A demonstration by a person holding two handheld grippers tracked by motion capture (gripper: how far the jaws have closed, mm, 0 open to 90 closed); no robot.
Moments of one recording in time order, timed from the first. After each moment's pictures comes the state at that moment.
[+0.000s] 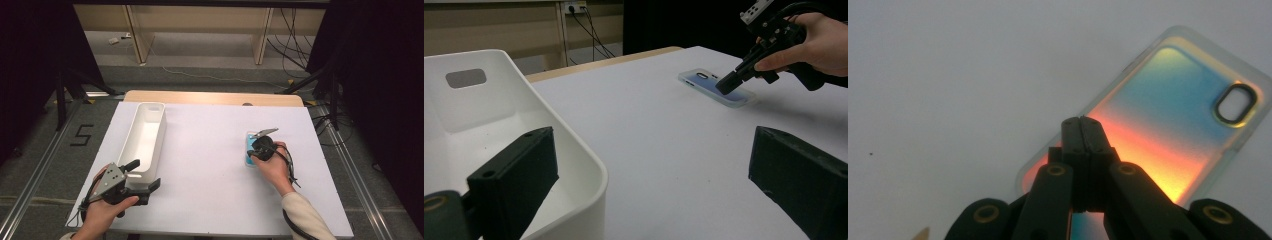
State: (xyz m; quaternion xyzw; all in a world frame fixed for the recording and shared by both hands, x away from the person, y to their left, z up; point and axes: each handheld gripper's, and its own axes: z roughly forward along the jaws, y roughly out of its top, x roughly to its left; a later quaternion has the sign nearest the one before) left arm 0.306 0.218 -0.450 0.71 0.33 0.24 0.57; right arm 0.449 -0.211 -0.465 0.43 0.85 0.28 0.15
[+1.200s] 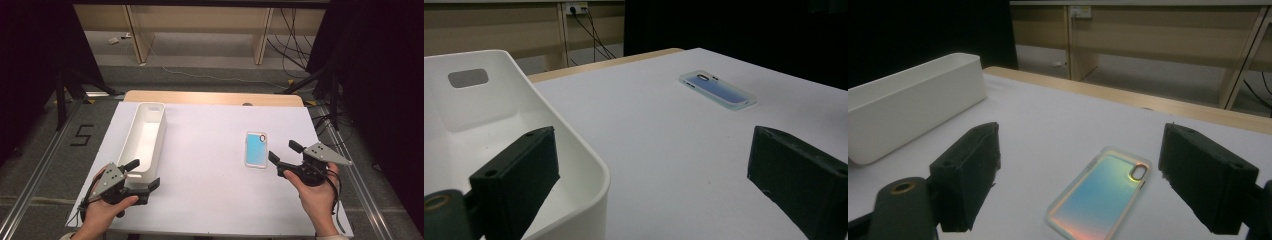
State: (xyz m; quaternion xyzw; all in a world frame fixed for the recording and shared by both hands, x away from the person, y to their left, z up) left arm 0.306 0.219 -0.450 0.71 0.34 0.24 0.57; right arm 0.338 -0.278 -0.393 0.42 0.69 0.53 0.27
